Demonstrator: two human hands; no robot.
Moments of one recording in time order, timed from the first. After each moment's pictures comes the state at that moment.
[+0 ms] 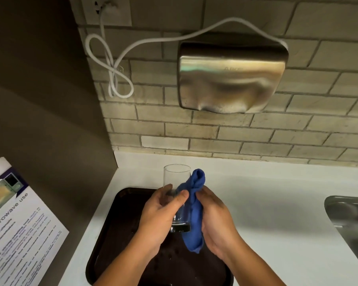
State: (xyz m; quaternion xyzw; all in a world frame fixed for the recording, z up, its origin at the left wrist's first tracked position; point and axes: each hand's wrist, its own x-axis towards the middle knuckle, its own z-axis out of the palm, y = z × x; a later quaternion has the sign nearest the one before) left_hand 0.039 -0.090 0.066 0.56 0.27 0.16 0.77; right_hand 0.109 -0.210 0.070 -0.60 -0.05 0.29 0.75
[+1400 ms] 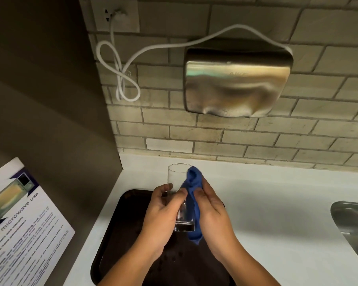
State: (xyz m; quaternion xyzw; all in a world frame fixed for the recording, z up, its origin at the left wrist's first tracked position) left_hand 0.037 -0.087 0.072 0.54 0.27 0.19 0.77; right_hand 0.105 -0.203 0.070 -0.67 -0.17 0.18 0.70
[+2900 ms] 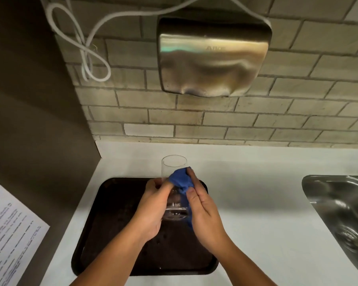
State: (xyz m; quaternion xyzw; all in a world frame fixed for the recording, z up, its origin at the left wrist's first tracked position) left_hand 0.057 -0.106 0.067 0.53 0.31 0.06 0.79; right_hand 0.097 -0.244 0.032 -0.72 -0.22 0.14 0.65
